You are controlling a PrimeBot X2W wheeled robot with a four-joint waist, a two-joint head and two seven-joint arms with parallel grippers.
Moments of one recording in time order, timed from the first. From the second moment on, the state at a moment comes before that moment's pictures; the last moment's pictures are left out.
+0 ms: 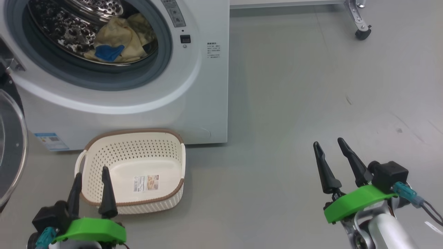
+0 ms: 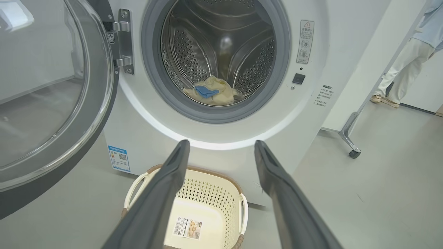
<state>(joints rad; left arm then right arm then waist) -0.08 0.10 -0.06 0.26 -0.35 -0.10 -0.25 -0.10 -0.08 0.18 0.24 0.30 0.13 -0.26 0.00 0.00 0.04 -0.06</state>
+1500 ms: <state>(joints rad) -0.08 0.08 -0.04 0.27 -0.31 -0.12 -0.25 -0.10 -0.07 0.18 0.25 0.30 0.13 -0.26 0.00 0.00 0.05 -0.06</state>
